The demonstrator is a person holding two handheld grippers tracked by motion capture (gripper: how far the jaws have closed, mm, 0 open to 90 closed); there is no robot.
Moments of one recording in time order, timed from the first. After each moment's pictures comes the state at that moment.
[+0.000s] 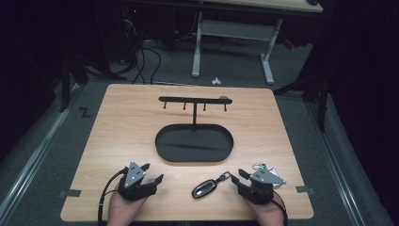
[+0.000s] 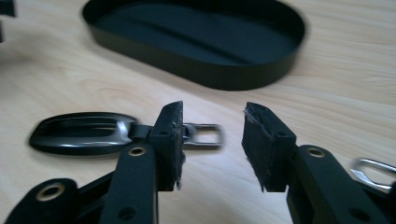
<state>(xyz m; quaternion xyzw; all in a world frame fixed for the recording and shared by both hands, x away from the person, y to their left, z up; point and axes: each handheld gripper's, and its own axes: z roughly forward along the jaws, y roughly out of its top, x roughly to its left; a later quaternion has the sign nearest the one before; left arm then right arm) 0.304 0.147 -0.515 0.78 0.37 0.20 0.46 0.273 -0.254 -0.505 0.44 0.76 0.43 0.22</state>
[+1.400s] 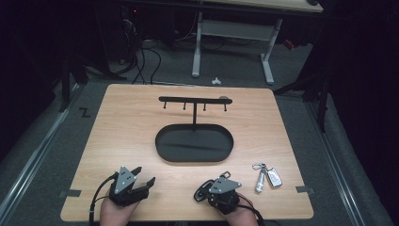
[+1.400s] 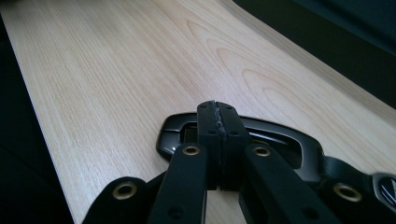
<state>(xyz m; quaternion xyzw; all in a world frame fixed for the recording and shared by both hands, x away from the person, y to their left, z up) 0.293 0.162 -0.515 0.78 0.37 0.22 0.45 0.267 -0.166 -0.521 0.31 0.86 0.39 0.14</state>
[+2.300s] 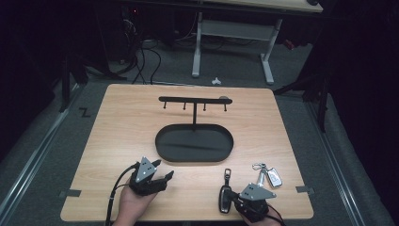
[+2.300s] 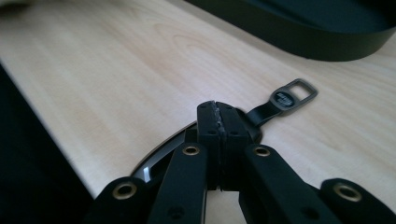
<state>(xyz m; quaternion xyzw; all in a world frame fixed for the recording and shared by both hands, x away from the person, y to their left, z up) 0.322 0.115 -0.513 0.79 0.34 0.19 0.47 0.233 -0.235 -0.506 0.37 0.82 0.39 0.18</state>
